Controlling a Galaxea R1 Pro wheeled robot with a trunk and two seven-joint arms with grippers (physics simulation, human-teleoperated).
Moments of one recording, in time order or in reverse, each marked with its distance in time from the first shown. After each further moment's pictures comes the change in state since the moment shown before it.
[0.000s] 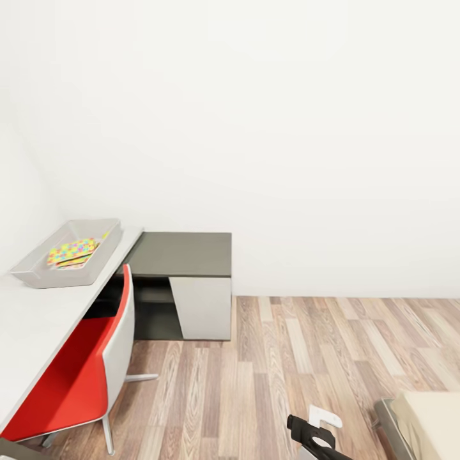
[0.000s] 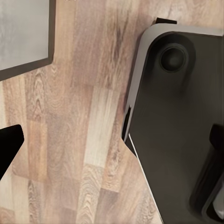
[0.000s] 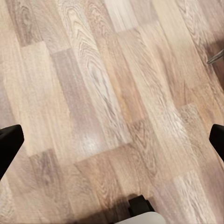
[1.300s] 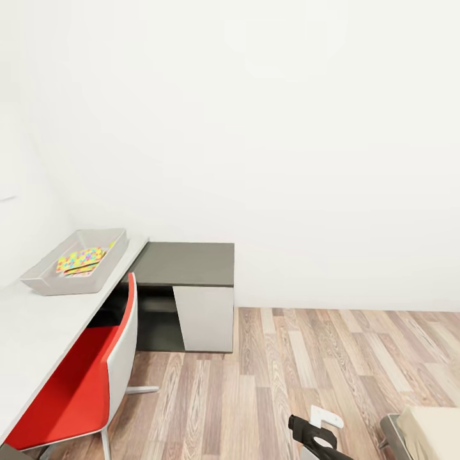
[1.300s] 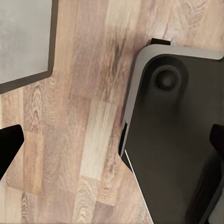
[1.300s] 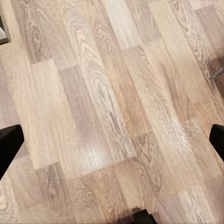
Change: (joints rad) left arm 0.000 0.000 0.000 0.000 0.000 0.000 0.000; right arm 0.000 -0.006 0.000 0.000 -0.003 0.001 0.000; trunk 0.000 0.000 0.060
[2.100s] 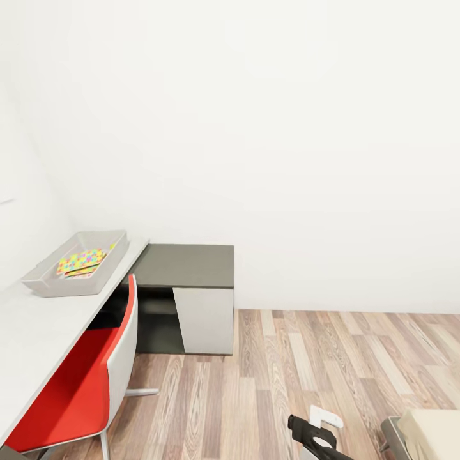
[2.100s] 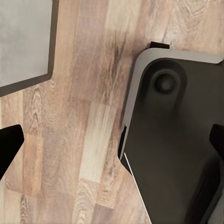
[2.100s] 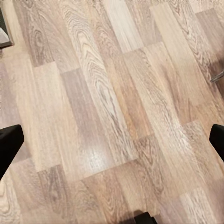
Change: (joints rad) left arm 0.000 0.000 0.000 0.000 0.000 0.000 0.000; right arm 0.000 0.002 0.000 0.000 0.000 -0.001 0.000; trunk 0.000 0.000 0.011
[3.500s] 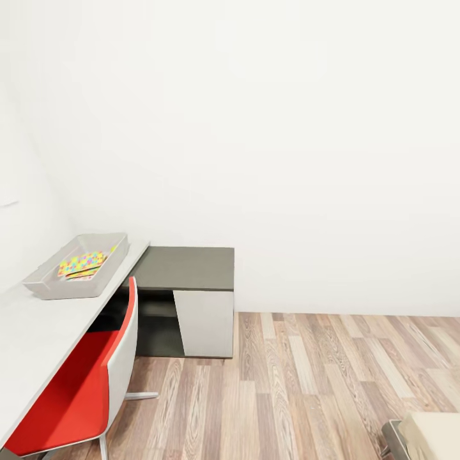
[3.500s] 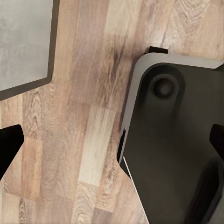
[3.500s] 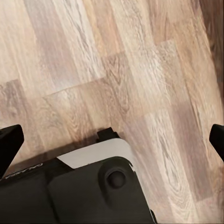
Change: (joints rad) left arm 0.000 0.000 0.000 0.000 0.000 0.000 0.000; right arm 0.197 -0.021 -0.004 0.010 0.002 0.116 -0.001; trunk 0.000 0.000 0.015
